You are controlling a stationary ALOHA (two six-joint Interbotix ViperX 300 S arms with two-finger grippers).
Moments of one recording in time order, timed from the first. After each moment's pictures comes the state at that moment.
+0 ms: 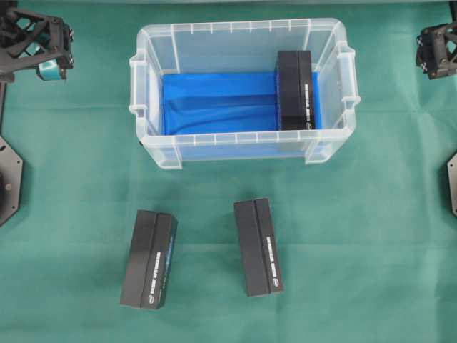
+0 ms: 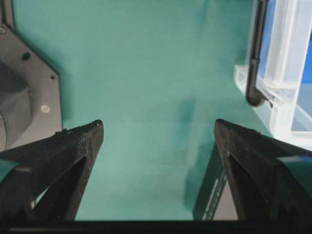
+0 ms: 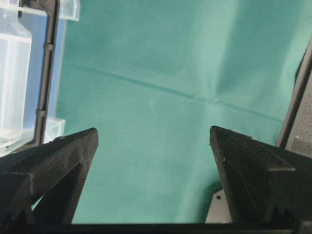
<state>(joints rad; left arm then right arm) 0.30 -0.46 0.29 0.16 1.61 -1.34 -0.48 -0.63 0.58 -0.22 1.26 1.06</state>
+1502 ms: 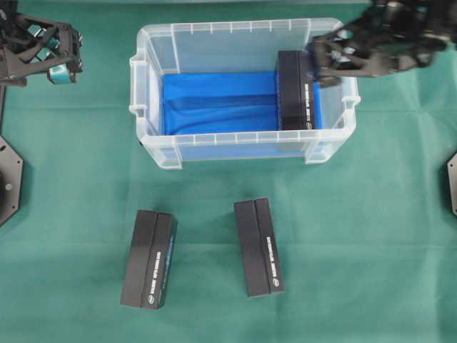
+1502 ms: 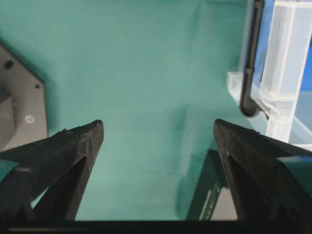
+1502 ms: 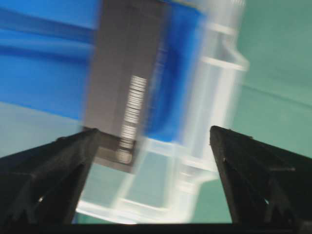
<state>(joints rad) 0.32 -0.47 0.37 0.16 1.50 -1.34 -0.28 -0.18 0.23 -0.20 1.18 1.25</state>
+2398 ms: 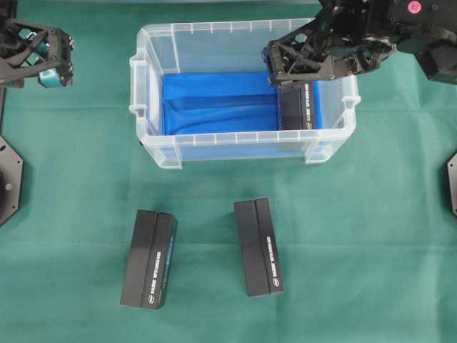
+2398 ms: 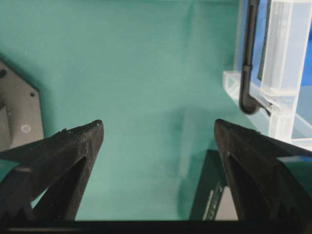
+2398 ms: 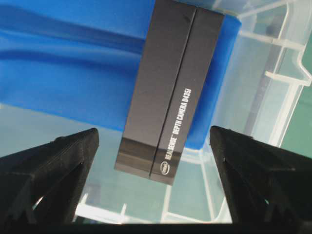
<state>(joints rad) 0.32 -0.52 0.42 0.16 1.46 -1.32 -0.24 -0.06 0.10 -0.21 1.23 1.28</state>
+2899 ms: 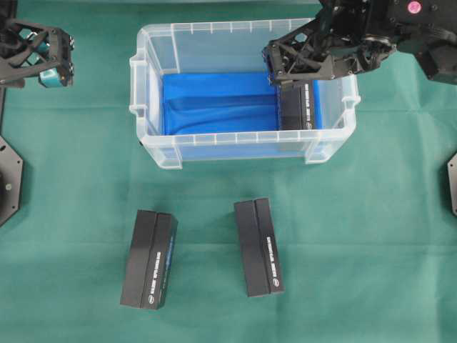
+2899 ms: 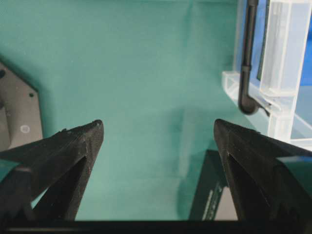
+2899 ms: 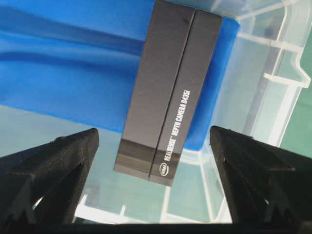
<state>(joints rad) 0.32 -0.52 0.42 0.16 1.46 -1.32 -0.24 -0.06 0.10 -0.22 1.23 1.28</state>
